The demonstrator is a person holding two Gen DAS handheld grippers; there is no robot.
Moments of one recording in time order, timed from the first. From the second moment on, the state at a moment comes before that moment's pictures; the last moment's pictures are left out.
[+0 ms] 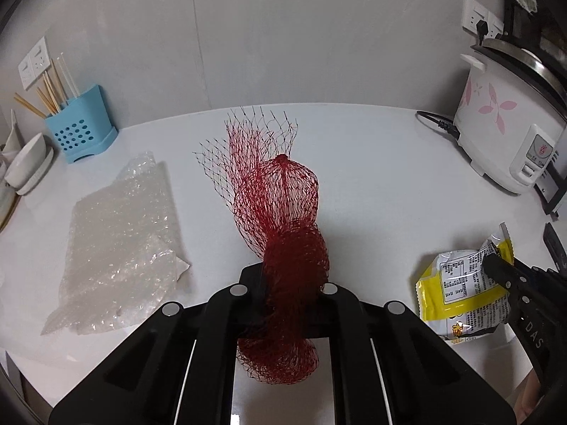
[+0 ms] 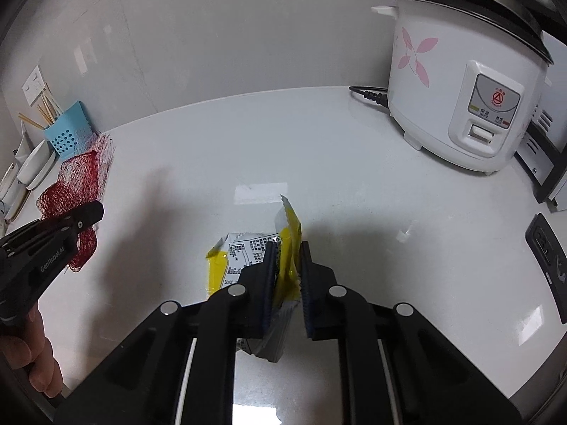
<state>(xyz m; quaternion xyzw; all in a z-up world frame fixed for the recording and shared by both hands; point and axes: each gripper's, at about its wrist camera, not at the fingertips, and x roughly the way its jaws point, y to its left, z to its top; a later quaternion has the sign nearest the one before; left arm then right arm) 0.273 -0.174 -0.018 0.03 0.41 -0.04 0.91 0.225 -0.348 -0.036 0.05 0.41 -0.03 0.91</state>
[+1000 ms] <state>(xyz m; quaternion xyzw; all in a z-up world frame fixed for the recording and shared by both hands) 0.119 -0.134 0.035 -0.01 0.38 -0.07 0.92 0.094 -0.316 0.031 0.05 0.34 0.00 0.94</state>
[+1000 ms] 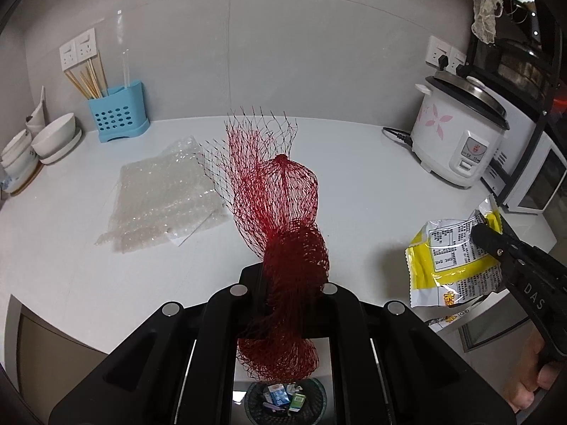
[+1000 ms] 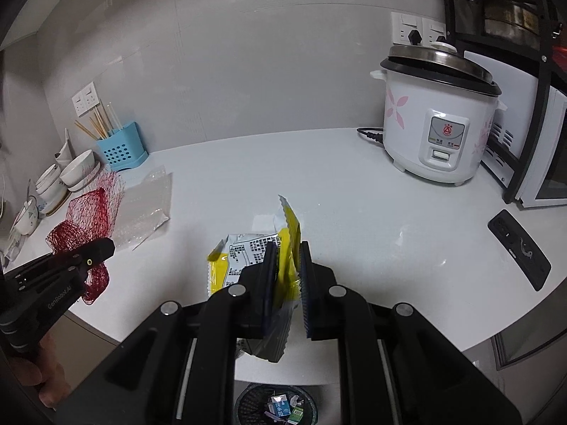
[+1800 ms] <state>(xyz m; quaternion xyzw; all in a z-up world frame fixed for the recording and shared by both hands) -0.062 -0.102 -0.043 -0.01 0.38 -0.11 0.92 -0.066 -0.257 -0.051 0.03 0.31 0.06 0.95</state>
